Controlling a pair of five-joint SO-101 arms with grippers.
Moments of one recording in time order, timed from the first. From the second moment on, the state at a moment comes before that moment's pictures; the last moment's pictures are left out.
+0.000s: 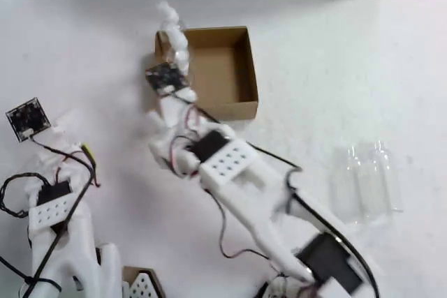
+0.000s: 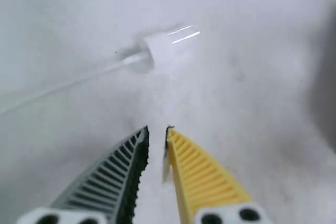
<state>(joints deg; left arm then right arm) -28.9 -42.7 76.8 23.4 10.6 -45.6 -8.4 27.1 44.0 -10.0</state>
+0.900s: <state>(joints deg) -29.4 -42.7 76.8 22.0 10.7 -43.2 -12.3 11.9 73.1 -4.9</state>
